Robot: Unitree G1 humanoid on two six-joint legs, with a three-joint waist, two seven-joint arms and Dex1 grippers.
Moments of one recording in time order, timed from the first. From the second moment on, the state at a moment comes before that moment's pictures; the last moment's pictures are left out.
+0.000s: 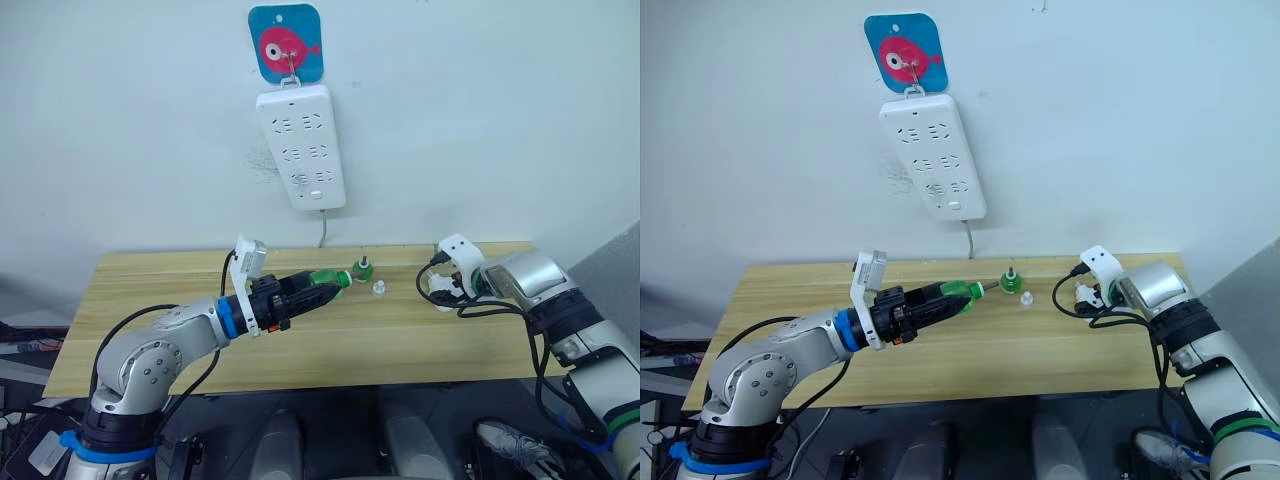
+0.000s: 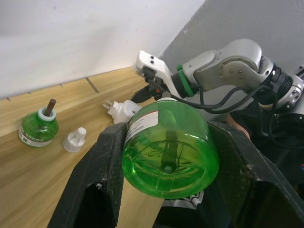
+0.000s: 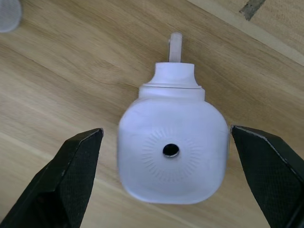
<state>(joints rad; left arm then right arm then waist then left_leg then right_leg) -0.19 0.54 0.07 -0.39 -1.00 0.87 -0.62 -0.78 -0.65 0.46 0.41 0.24 1.05 0.55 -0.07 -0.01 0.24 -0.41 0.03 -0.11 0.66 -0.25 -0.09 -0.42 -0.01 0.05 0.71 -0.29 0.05</state>
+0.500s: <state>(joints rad) -0.20 0.53 0.08 -0.38 -0.99 0.86 -0.64 -0.77 -0.59 0.42 0.50 0.11 0.99 0.63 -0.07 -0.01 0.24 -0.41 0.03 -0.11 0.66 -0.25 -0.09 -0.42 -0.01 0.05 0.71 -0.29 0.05</state>
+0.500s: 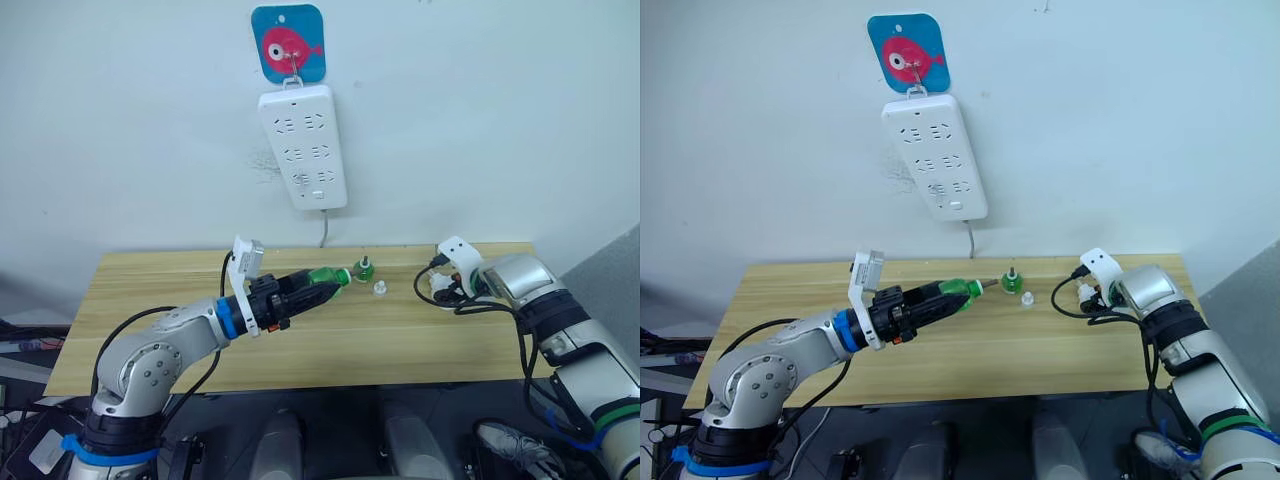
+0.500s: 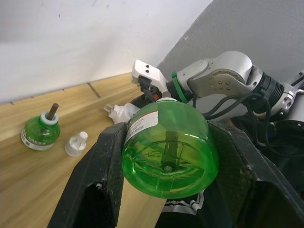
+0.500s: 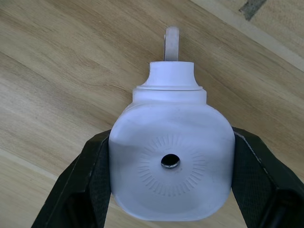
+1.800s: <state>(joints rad) -0.56 0.67 0.10 -0.16 -1.17 1.19 -0.95 -0.46 -0.33 -0.50 -0.39 1.41 1.53 0.35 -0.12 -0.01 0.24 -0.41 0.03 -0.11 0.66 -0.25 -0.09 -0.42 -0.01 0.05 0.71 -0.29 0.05</state>
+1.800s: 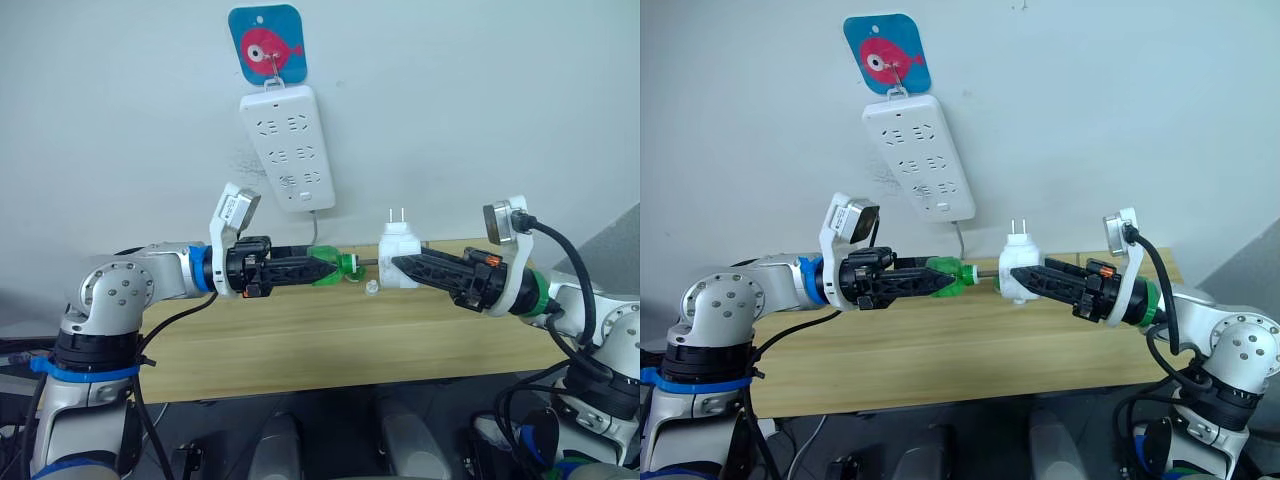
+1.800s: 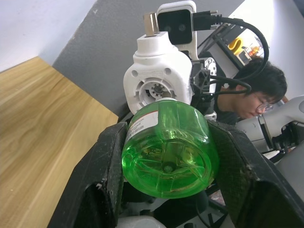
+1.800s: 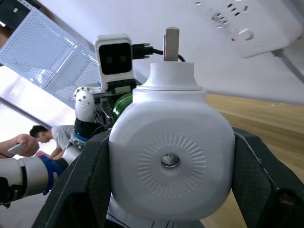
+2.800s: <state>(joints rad) -0.56 0.64 0.08 -0.18 -1.13 1.15 -0.98 -0.35 -0.67 -0.17 -0.37 1.85 1.09 0.17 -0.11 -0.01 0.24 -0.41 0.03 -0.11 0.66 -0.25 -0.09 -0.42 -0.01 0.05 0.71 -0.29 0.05</state>
